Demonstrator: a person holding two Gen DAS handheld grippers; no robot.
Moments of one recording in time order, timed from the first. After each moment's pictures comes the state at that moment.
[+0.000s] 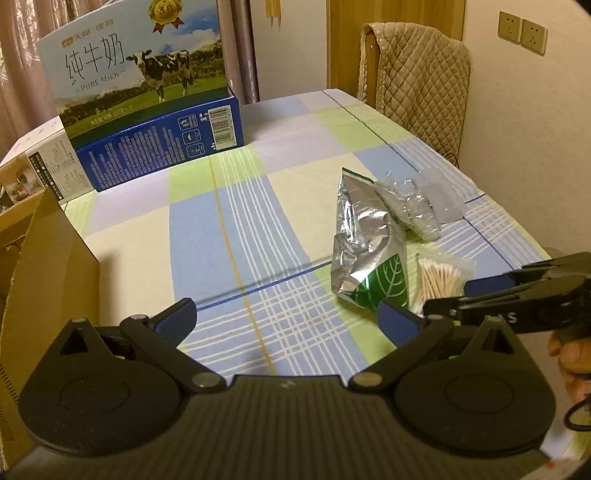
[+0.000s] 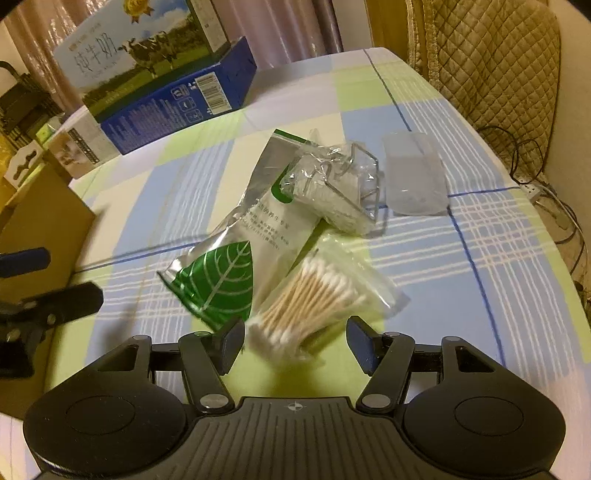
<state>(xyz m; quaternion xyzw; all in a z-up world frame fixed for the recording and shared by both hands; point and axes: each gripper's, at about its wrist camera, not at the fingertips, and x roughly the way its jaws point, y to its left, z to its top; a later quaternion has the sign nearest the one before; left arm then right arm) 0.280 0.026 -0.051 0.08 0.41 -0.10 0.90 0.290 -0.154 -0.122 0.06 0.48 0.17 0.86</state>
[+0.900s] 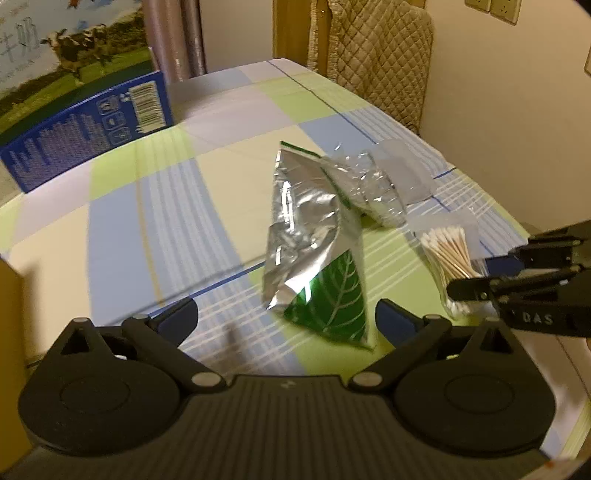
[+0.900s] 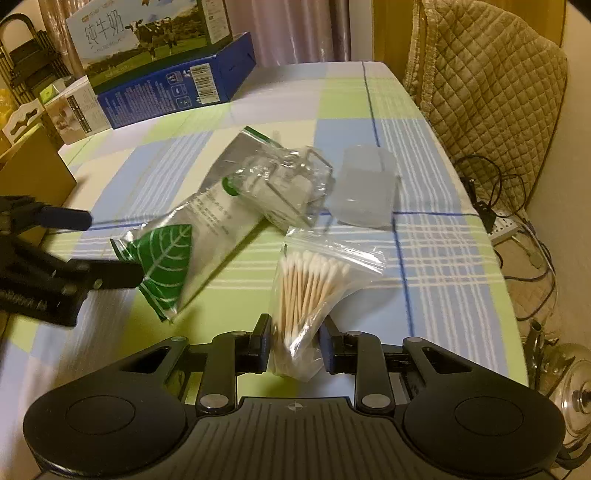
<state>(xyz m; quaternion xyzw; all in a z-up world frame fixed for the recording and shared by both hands) 0.319 -0.018 -0.089 0.08 0.44 -0.18 0.88 0.287 -0.197 -0.118 -0.02 0.47 0.18 0.86</state>
